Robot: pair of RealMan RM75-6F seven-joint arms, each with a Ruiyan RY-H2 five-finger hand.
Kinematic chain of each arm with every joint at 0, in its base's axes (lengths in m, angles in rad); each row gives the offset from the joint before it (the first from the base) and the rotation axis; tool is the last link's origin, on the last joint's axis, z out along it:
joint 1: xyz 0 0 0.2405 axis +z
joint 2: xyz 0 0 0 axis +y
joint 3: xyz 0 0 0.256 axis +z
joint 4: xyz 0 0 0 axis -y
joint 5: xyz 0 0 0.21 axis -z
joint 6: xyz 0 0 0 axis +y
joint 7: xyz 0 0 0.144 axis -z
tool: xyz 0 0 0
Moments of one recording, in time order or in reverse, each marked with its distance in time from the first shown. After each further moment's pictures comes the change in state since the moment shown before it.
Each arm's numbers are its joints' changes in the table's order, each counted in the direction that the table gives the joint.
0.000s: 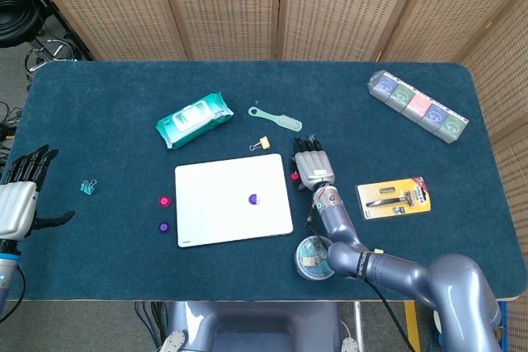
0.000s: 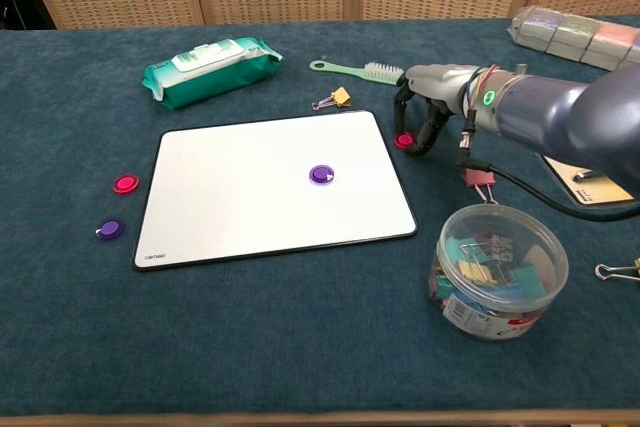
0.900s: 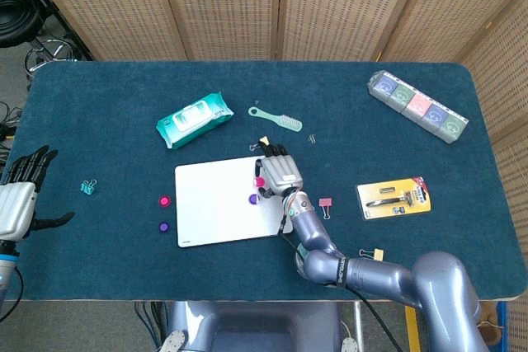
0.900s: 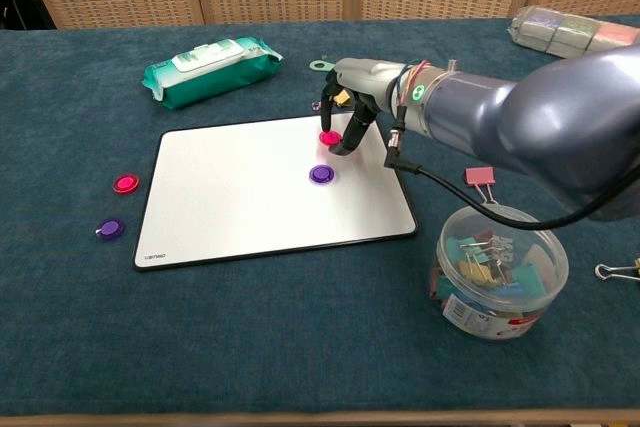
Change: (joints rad) left arm 0.002 0.015 0.005 0.006 -0.012 -0.005 0.027; right arm 0.077 -0.070 0.074 0.070 0.011 0.031 -0.033
